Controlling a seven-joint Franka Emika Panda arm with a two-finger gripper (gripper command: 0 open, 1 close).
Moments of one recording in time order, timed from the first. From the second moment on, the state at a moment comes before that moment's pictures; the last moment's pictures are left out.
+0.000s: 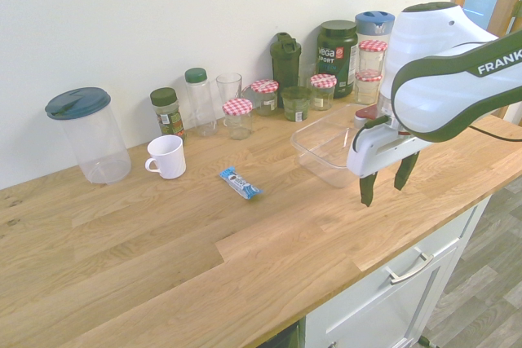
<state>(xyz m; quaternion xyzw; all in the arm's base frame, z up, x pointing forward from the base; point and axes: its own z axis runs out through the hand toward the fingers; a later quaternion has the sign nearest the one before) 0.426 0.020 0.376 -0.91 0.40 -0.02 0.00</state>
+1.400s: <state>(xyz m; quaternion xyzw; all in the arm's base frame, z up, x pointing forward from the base) 0.588 0.213 0.447 -0.93 0.36 -0.06 -0.04</state>
